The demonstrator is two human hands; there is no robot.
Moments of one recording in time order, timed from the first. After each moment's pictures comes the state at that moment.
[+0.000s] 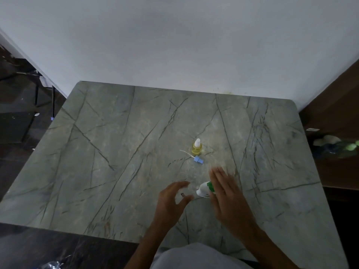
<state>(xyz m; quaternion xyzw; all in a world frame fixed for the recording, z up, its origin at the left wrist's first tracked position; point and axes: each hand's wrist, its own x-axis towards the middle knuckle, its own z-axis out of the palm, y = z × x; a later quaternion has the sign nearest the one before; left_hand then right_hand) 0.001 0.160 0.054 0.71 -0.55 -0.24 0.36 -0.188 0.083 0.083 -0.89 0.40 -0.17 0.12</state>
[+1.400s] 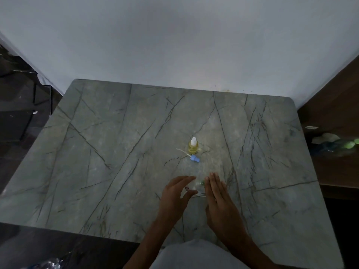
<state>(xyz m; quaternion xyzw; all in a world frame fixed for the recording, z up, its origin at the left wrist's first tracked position) -0.020 0.134 0.066 0.70 -0.58 -0.23 0.35 -0.188 0.103 0.062 -0.89 0.40 -0.16 0.10</state>
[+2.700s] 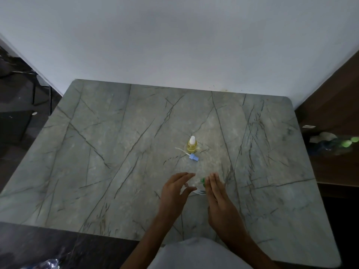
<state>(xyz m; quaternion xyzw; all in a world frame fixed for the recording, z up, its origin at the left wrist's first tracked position) -0.023 0.132 0.065 0.71 -0.58 -0.20 0.36 -0.194 0.107 0.063 -0.89 0.42 -0.16 0.12</state>
